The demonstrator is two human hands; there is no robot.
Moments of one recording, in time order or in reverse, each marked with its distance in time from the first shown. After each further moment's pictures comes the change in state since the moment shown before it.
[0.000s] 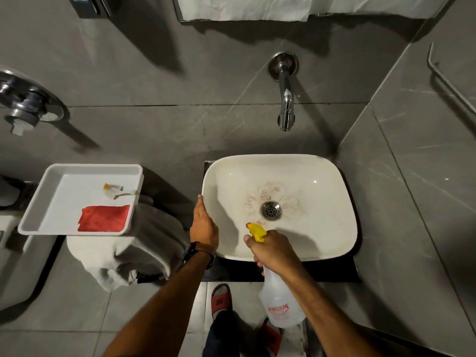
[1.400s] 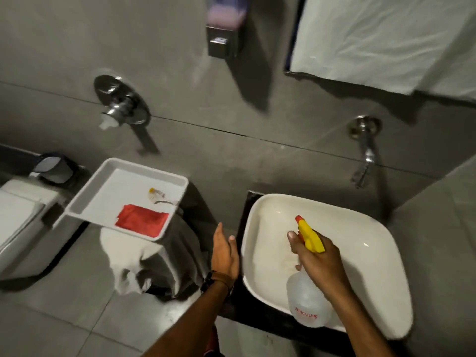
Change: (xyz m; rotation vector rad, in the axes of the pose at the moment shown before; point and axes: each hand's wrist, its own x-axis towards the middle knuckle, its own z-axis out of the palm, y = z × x) left_hand 0.019 -0.032 -0.034 -0.356 0.175 -0.028; right_hand 0.017 -0.070 -0.026 0.217 0.192 -0.534
